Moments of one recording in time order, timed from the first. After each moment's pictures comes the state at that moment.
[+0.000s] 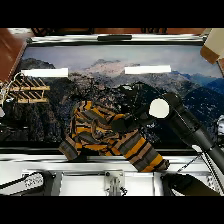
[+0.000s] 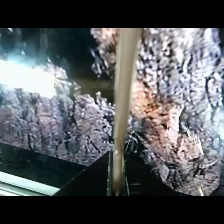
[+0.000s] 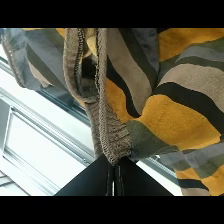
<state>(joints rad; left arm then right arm) 0.47 -1.29 0.86 1.74 -0.95 -1.33 0.62 -1.11 1.15 -1.13 1.31 1.76</state>
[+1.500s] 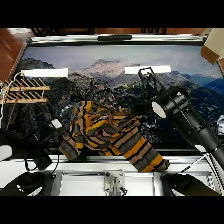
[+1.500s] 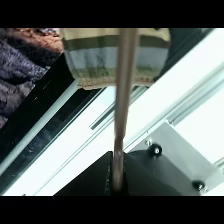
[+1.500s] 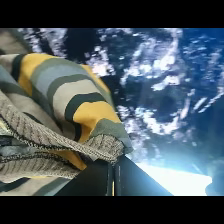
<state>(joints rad) -0.70 -0.64 0.86 1.61 -1.71 -1.35 0.62 -1.11 1.20 -1.82 1.33 1.95</state>
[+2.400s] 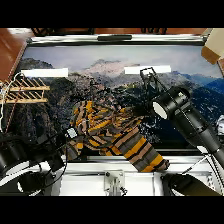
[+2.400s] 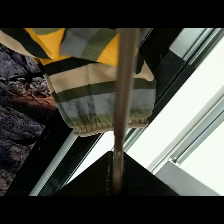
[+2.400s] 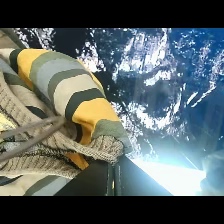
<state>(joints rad) -0.91 -0.65 0.76 1.69 -1.51 -1.45 0.62 -1.10 1.21 -1.83 1.35 1.95</state>
